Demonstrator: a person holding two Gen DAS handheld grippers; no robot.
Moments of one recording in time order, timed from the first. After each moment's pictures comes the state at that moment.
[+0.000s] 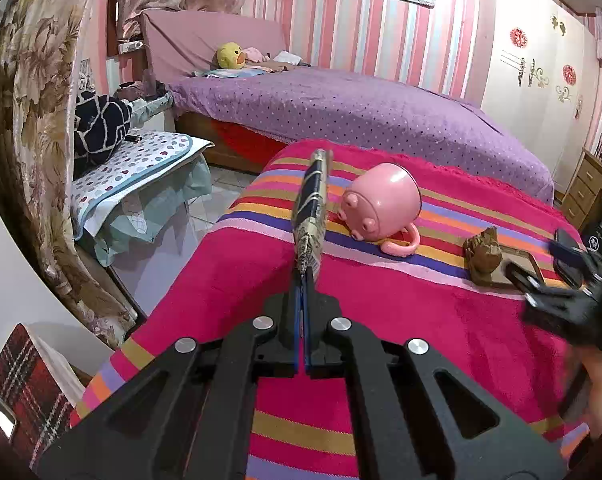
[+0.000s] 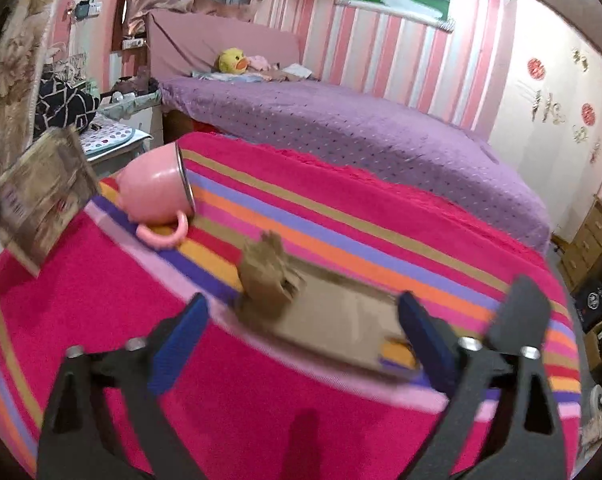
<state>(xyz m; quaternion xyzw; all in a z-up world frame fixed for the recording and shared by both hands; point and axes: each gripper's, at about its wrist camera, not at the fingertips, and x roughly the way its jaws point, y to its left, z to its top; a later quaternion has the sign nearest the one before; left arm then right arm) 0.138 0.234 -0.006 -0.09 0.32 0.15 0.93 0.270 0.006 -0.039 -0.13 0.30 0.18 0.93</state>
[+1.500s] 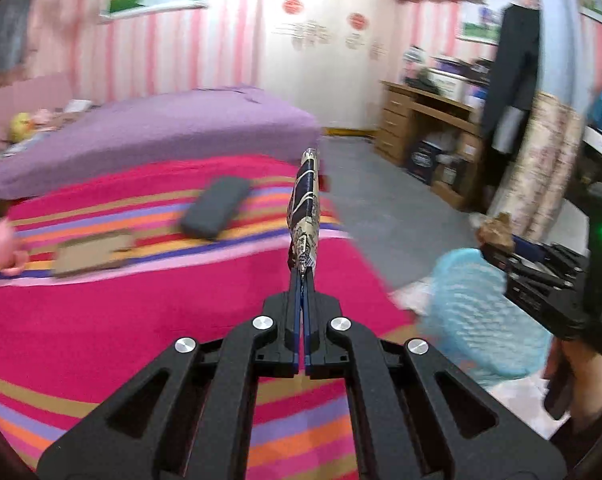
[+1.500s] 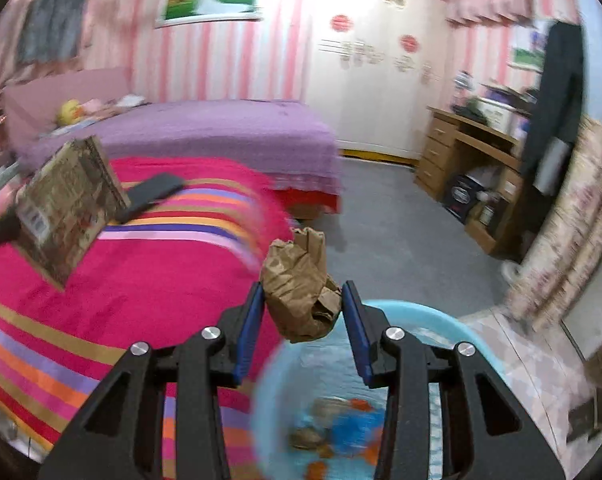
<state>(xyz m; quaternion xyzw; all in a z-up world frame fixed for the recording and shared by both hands) 0.094 -0.217 0.018 0.01 0.30 -0.21 0.93 0.074 -0.452 -0.004 -0.02 0.28 -0.09 0.96</state>
